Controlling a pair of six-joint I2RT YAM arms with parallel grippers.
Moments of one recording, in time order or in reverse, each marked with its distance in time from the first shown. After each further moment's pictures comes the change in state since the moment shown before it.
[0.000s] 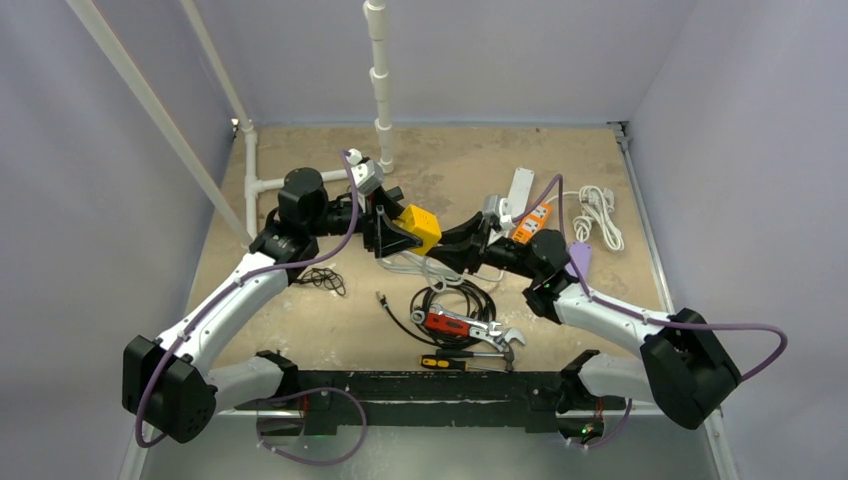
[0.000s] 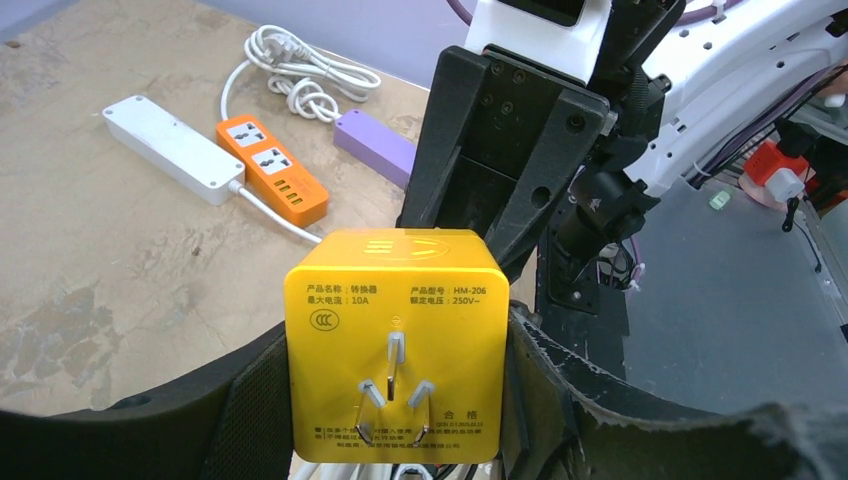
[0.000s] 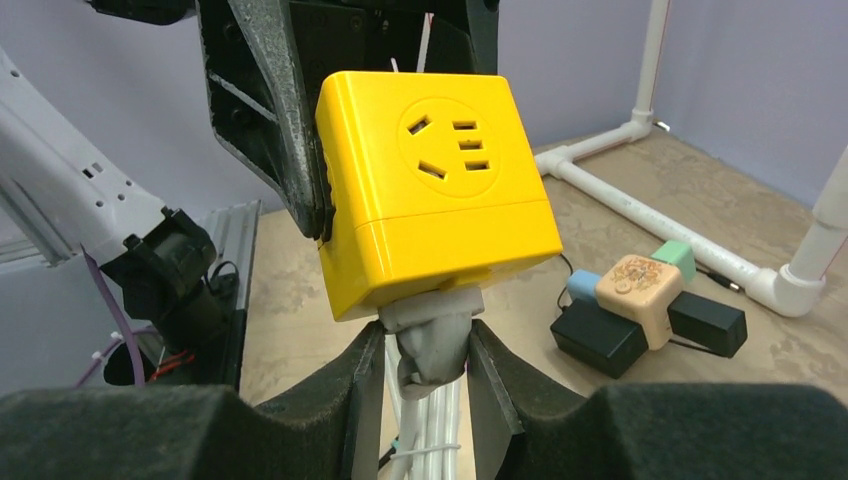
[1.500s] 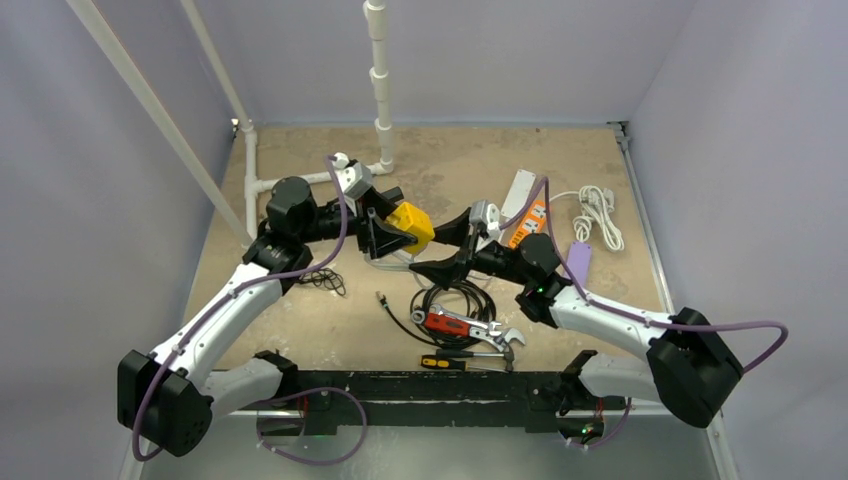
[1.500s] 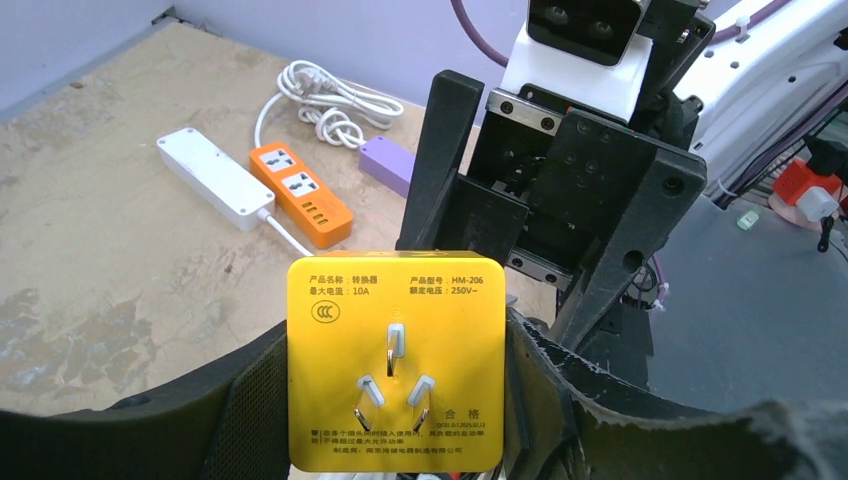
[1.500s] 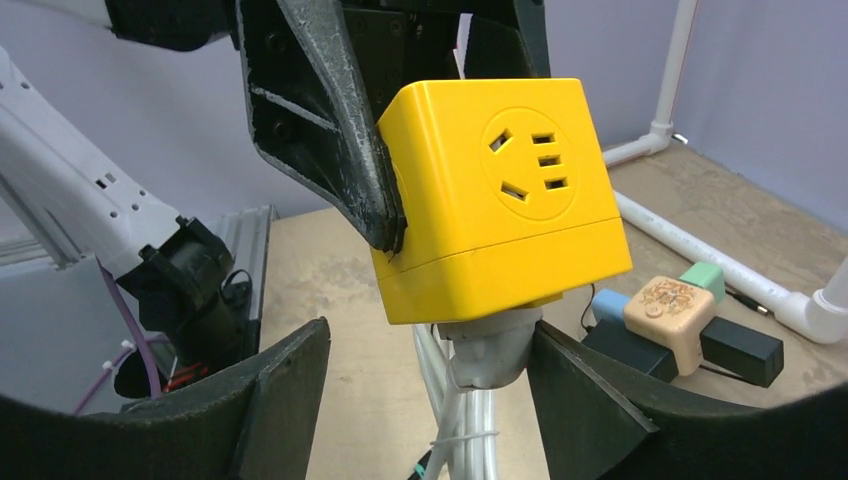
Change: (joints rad) left arm 0.019 -0.061 -0.055 0.079 -0.011 -0.028; right arm 0.114 -0.008 0.031 -0.071 0.095 -0.058
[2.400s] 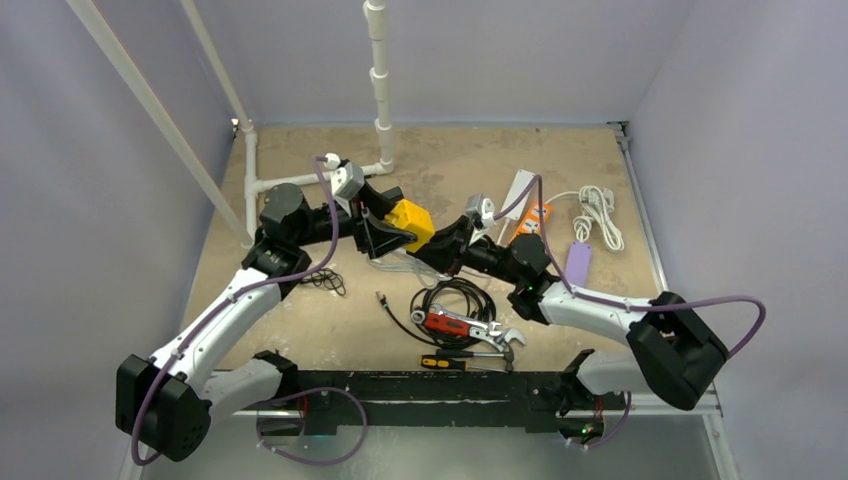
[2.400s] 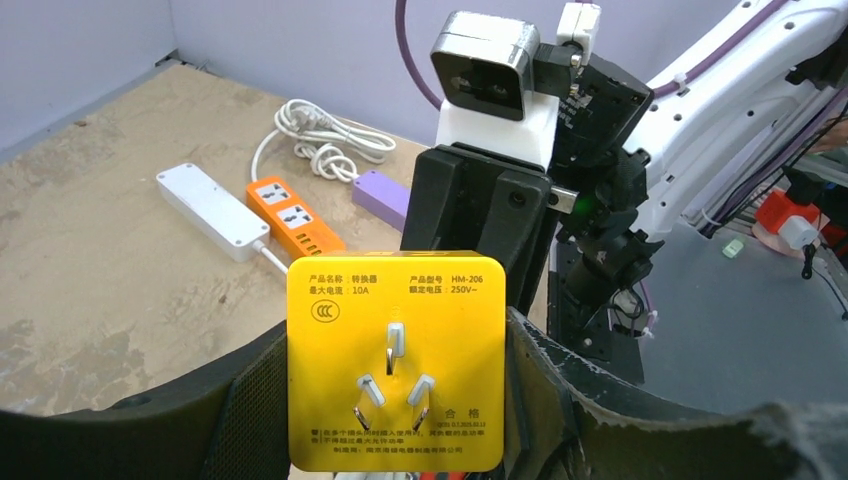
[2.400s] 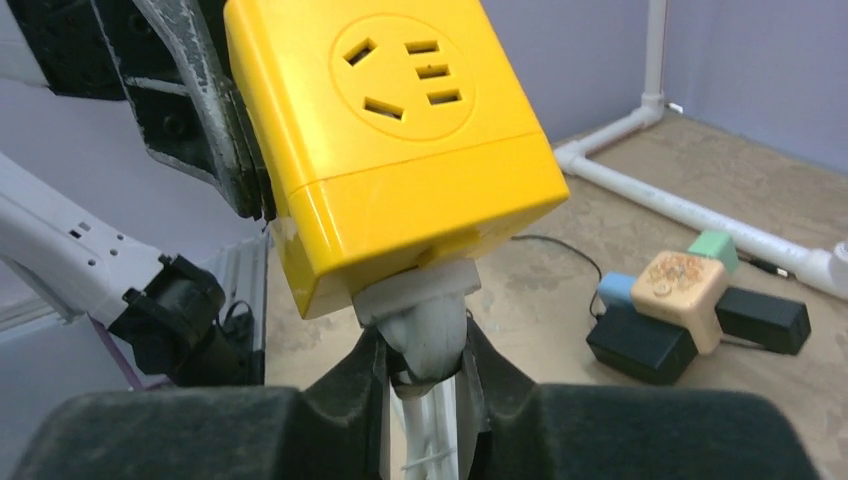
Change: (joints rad) left arm 0.003 -0.030 -0.057 0.167 -0.005 -0.106; right arm 0.012 0.117 0.000 0.142 0.092 0.131
